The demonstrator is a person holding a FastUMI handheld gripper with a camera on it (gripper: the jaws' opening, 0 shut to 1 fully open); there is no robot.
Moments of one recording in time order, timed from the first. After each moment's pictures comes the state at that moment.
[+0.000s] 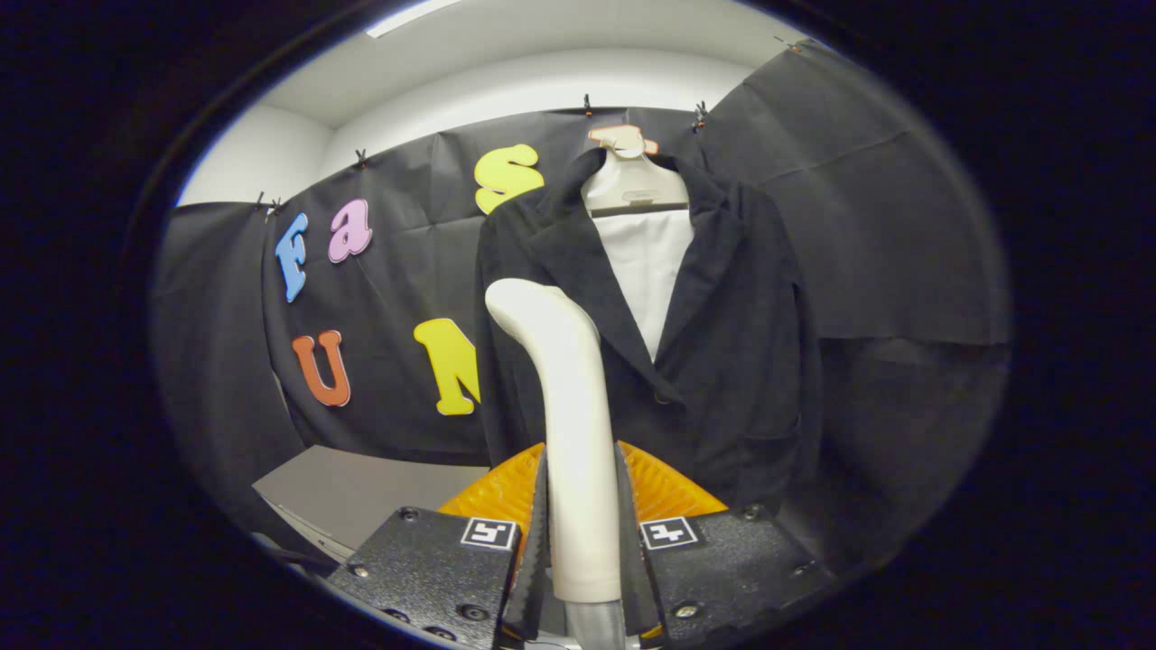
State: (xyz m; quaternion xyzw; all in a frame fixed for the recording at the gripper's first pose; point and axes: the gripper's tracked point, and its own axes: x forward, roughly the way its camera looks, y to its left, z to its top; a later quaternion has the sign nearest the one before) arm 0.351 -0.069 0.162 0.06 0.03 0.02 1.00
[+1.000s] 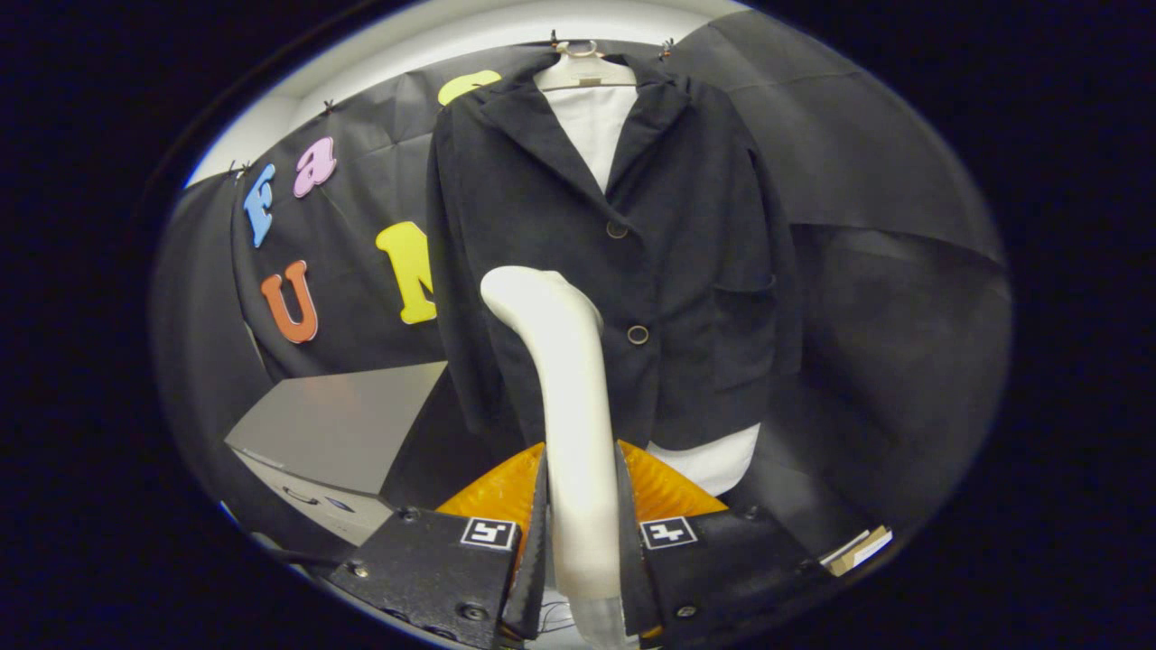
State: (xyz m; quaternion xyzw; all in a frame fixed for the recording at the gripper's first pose) arm 0.331 -0.087 0.018 0.09 0.15 -0.02 0.98
